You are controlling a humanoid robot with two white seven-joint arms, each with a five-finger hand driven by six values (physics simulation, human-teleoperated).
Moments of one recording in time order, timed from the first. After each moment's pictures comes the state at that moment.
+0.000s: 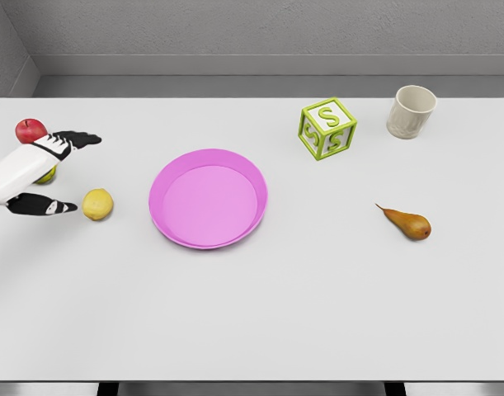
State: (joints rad) left arm -0.11 0.70 0.01 -1.51 -0.30 -0.61 -0.38; right arm 0.02 0.00 -0.27 0.07 0.32 -0.13 -0.20
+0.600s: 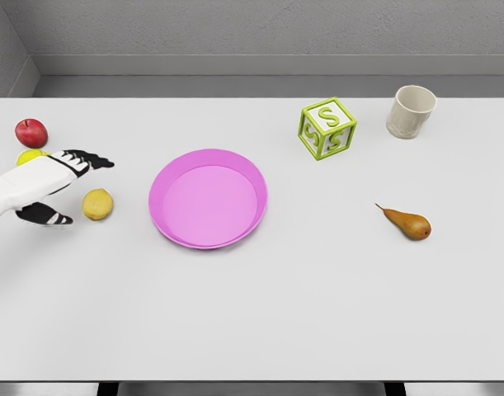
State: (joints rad) left arm -0.18 0.64 0.04 -1.50 -0.52 -0.61 -0.61; right arm 0.02 0.00 -0.27 0.07 0.32 -0.13 -0.20
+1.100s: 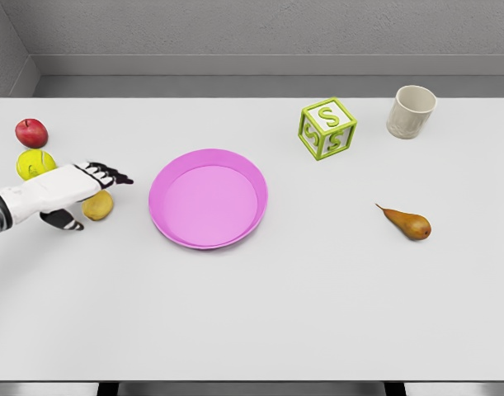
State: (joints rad) left arm -0.27 0.64 -0.12 -1.43 -0.66 -0.61 -0.61; right arm 0.02 0.00 -0.27 0.07 0.32 -0.13 -0.20
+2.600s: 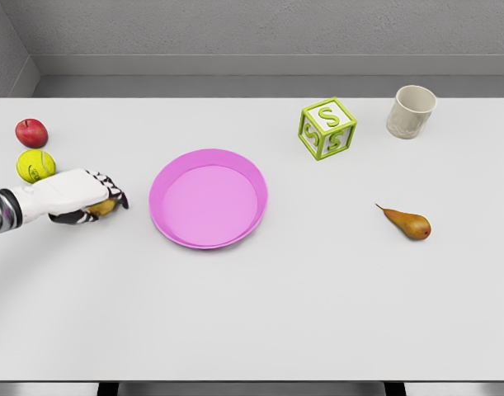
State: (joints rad) left arm -0.32 0.67 -0.22 -1.43 -0.70 -0.61 -0.61; right arm 0.02 0.00 -0.27 0.07 0.32 -0.13 -0.20
